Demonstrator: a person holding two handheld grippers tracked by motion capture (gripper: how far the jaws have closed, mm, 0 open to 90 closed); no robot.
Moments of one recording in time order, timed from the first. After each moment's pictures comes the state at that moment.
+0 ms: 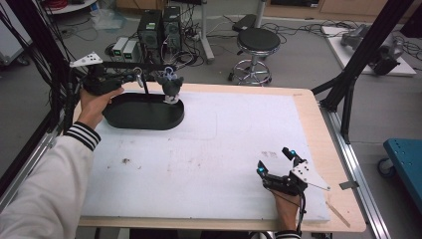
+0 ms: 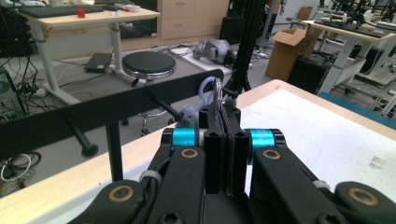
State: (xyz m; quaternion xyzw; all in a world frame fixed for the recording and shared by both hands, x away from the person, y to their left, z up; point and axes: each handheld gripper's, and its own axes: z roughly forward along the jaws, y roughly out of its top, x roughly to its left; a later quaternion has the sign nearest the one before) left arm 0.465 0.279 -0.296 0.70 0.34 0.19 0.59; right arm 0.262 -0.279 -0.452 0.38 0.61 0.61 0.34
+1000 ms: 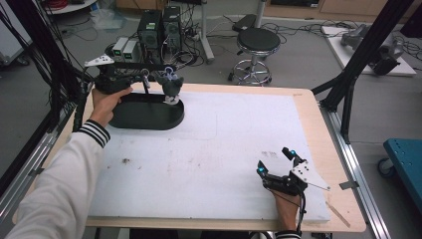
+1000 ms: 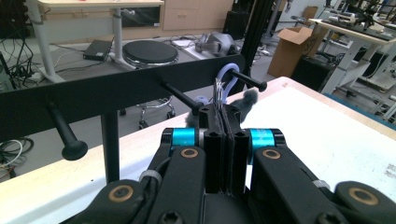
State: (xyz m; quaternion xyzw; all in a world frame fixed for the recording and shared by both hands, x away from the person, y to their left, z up) left arm 0.491 0.268 -0.319 0.70 0.36 0.18 0.59; right arm 0.262 -0.279 -0.453 0.38 0.61 0.61 0.34
